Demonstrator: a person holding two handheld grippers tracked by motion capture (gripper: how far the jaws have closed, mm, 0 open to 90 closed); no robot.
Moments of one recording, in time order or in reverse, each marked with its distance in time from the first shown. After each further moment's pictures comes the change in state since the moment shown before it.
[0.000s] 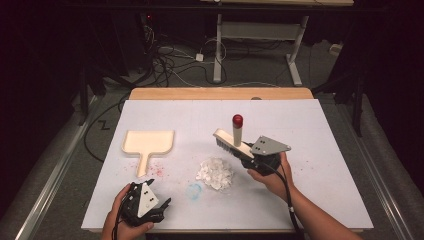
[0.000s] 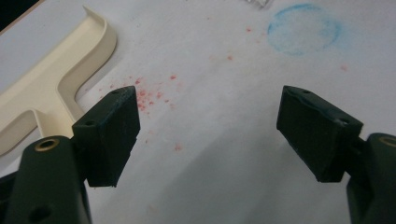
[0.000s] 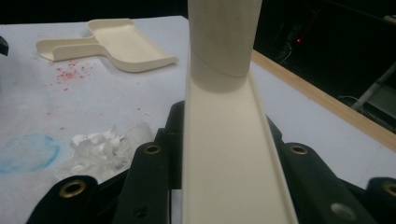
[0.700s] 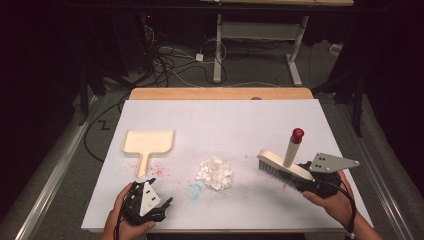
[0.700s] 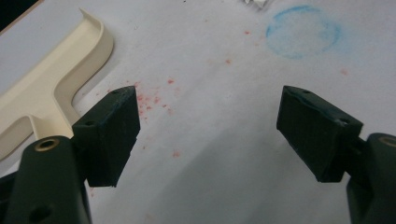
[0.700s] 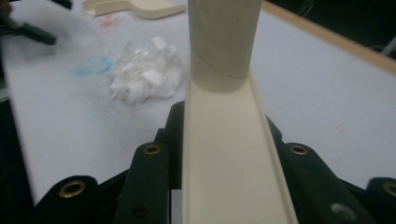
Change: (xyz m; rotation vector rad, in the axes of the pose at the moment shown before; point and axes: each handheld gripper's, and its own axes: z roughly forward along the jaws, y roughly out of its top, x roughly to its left) left arm -0.001 0.004 0.004 0.009 -0.007 0.017; right arm -0.028 -0.044 -0.125 0.139 0.122 0.098
